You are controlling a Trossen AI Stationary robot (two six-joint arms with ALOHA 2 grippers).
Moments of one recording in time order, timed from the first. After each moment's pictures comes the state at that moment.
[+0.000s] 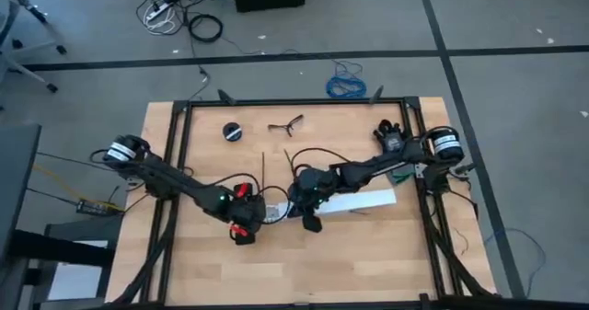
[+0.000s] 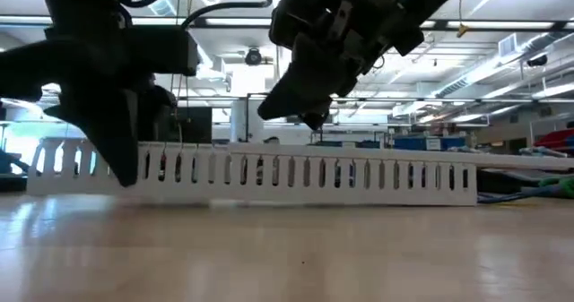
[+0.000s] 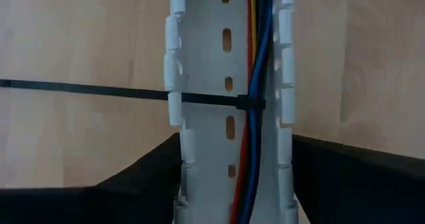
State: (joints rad) left arm -0.40 1.61 0.88 -0.50 -0.23 -0.44; right arm 0.12 1.86 1.11 0.11 -0.26 0.21
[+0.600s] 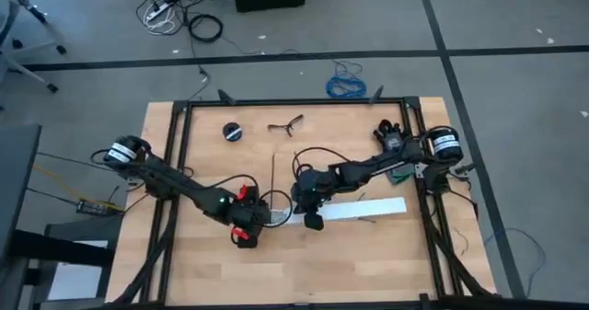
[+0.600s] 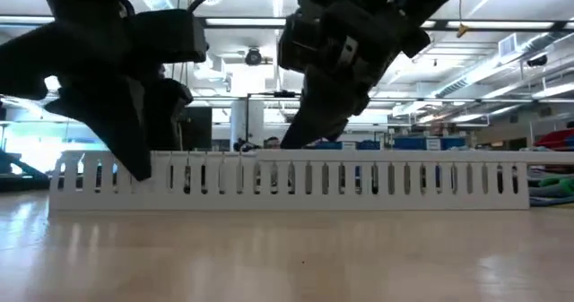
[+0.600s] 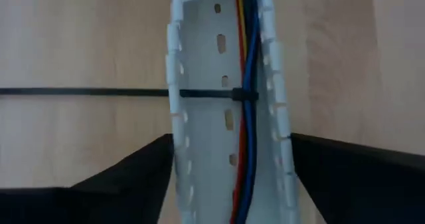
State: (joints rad) left arm -0.41 1.61 0.88 -0.42 -0.25 -0.35; right arm 0.12 1.86 1.11 -0.02 -0.20 0.21
